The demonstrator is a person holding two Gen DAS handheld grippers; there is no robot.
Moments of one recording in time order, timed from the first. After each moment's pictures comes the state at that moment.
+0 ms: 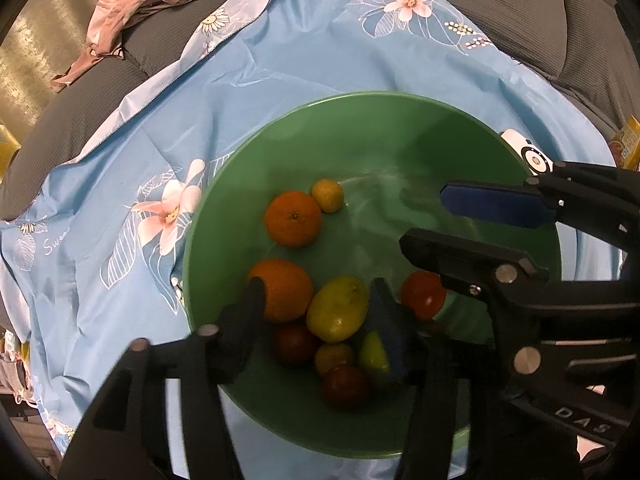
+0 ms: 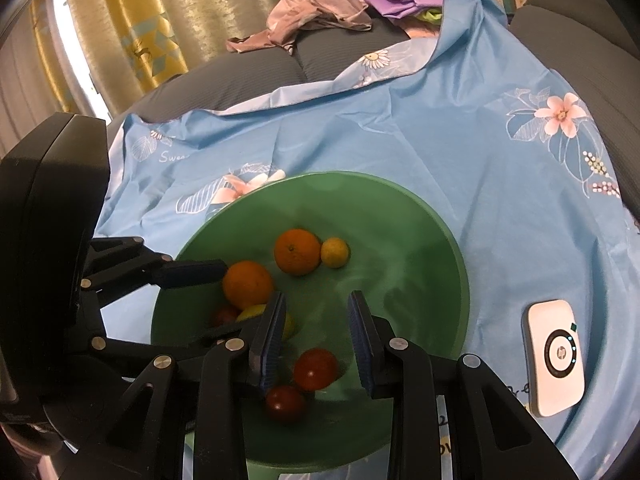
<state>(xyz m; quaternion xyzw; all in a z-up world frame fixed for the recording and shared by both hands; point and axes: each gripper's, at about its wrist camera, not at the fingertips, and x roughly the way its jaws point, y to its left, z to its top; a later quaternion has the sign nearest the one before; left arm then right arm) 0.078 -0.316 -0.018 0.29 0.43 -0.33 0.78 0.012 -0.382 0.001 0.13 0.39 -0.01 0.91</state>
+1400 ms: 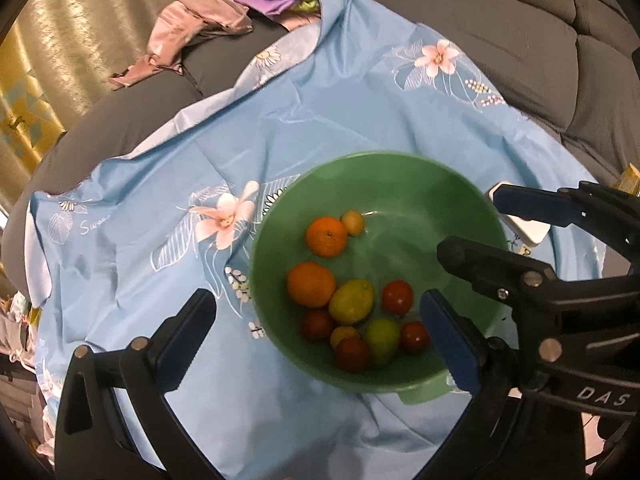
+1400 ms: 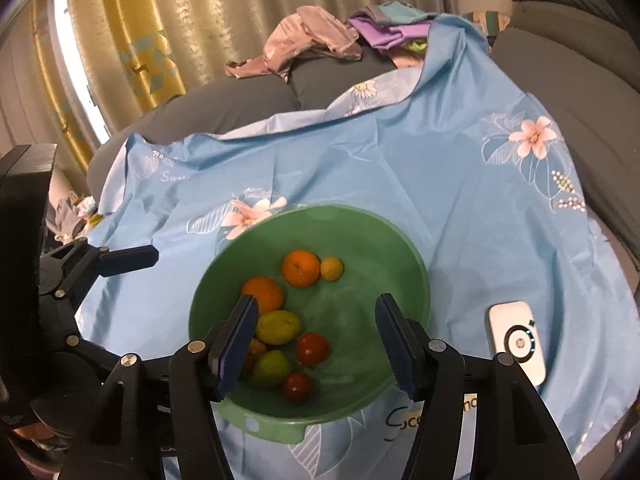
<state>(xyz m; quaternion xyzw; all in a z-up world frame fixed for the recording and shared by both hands) 0.048 -0.280 0.039 0.23 0.39 -0.30 0.84 -0.020 -0.371 0.047 0.12 0.36 -0.04 0.92</state>
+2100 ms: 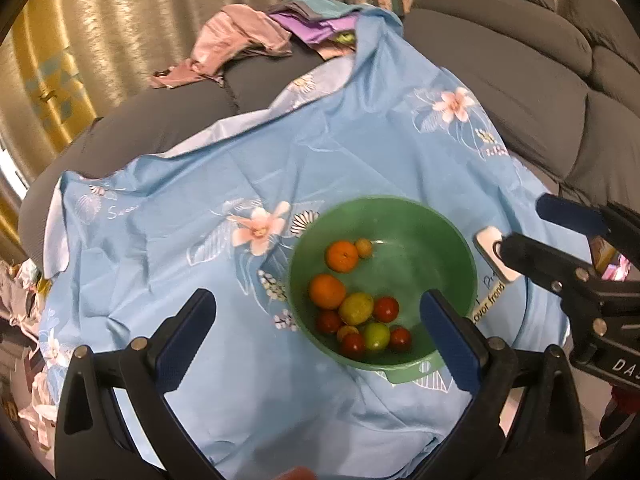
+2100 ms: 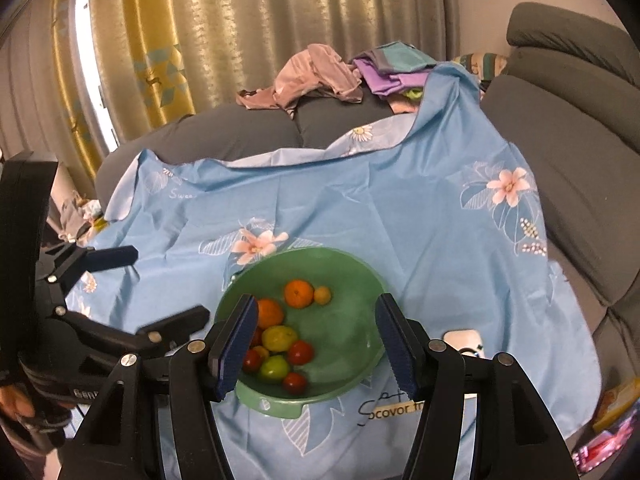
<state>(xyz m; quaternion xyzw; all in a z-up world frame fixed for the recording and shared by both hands) 0.034 -0.249 0.101 0.17 0.39 -0.27 0.87 -0.052 -0.364 0.114 0.08 0.34 -0.05 0.94</state>
